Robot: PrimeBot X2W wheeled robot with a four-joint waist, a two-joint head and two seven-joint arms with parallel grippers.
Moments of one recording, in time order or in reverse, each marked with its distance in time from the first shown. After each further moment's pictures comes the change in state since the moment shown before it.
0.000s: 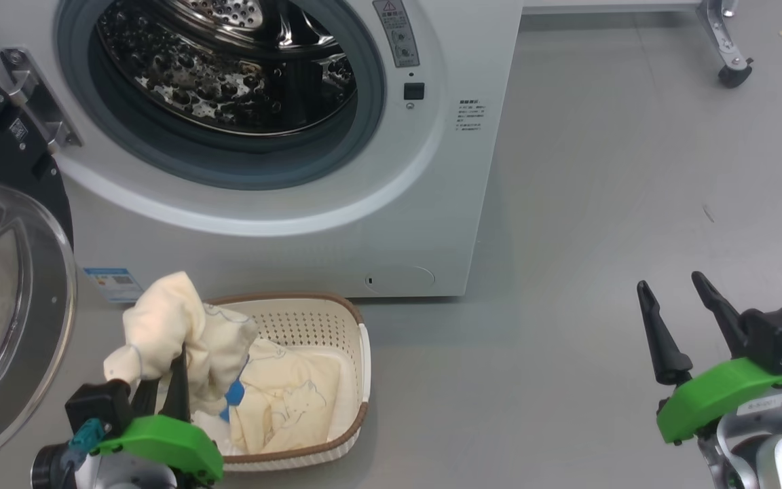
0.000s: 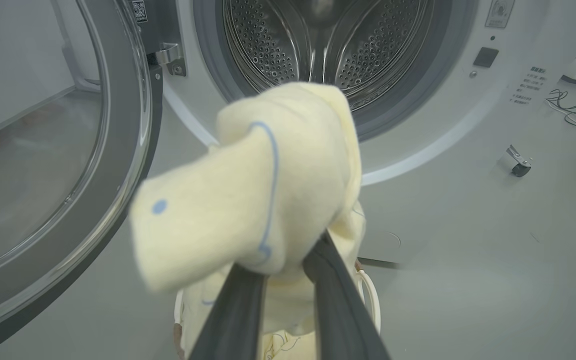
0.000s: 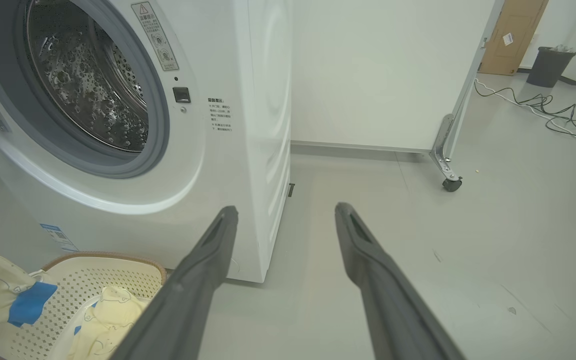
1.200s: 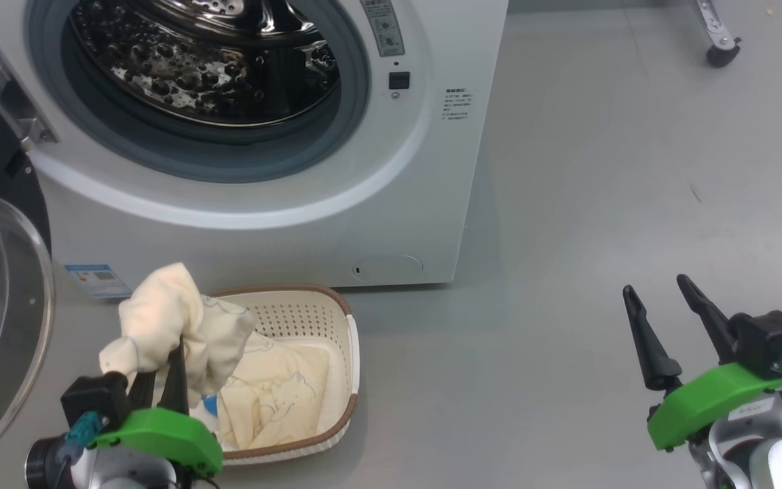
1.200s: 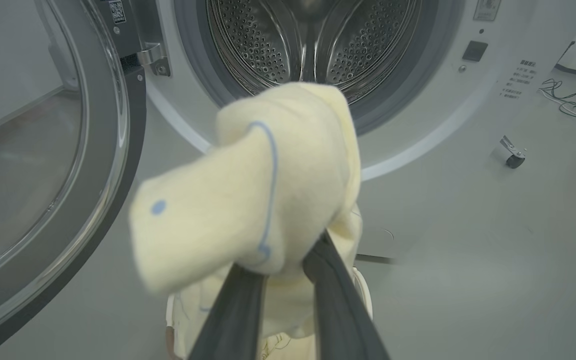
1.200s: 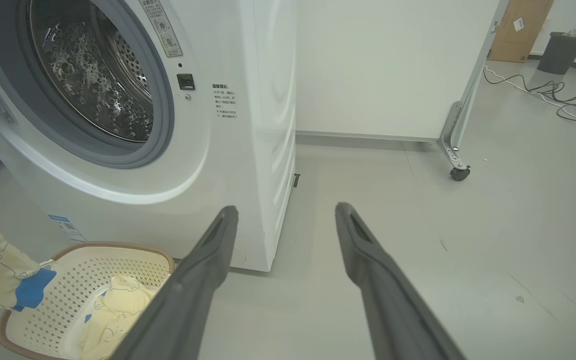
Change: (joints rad) left arm 0.033 0.027 -0.019 -0.108 -0.001 0.052 0.050; right arm 0.021 0.000 0.029 -0.032 0.014 0.000 0.011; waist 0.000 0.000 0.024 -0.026
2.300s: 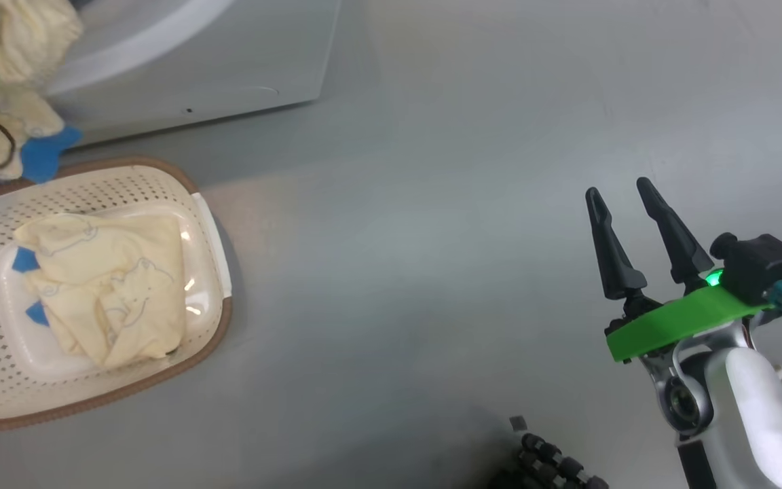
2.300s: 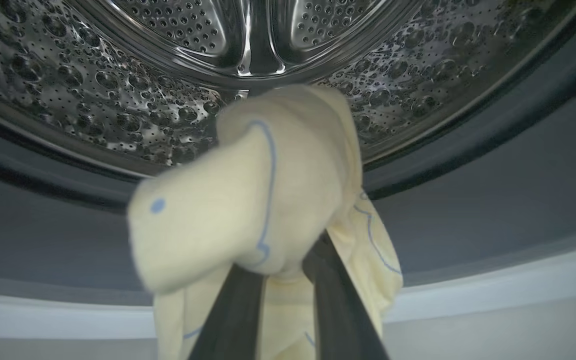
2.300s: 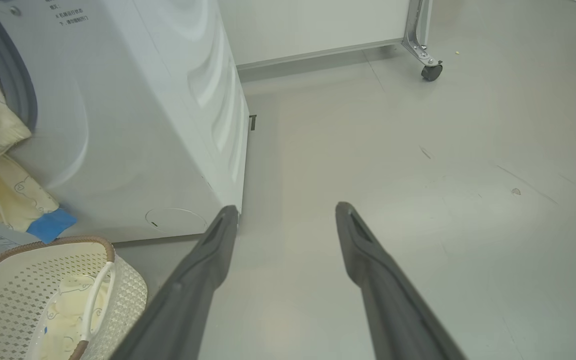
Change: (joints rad) left arm -0.916 0.179 0.060 0.378 -0.056 -0.148 0.395; right arm -0.256 0.000 0.121 0.185 0.184 0.000 -0.208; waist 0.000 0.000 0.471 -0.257
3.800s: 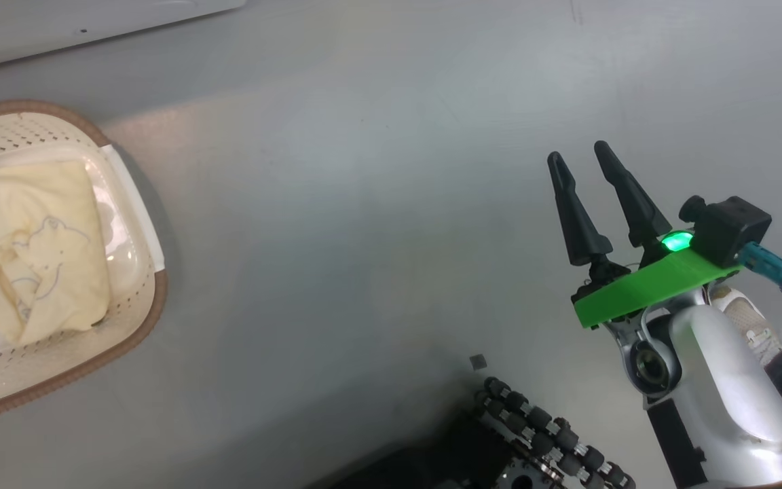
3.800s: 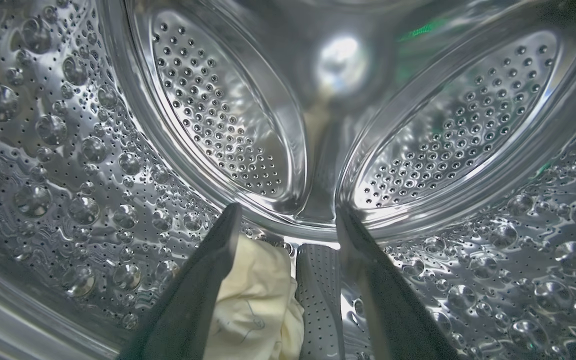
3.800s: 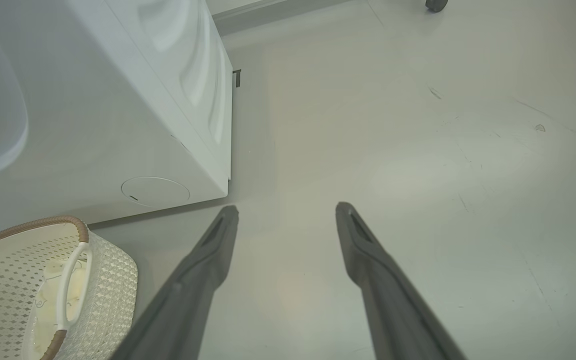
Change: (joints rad) left arm -0.592 0.127 0.033 0.266 0.065 -0.010 -0.243; right arm -0.162 0.000 0.125 0.164 0.141 0.000 -0.107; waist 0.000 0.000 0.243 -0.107
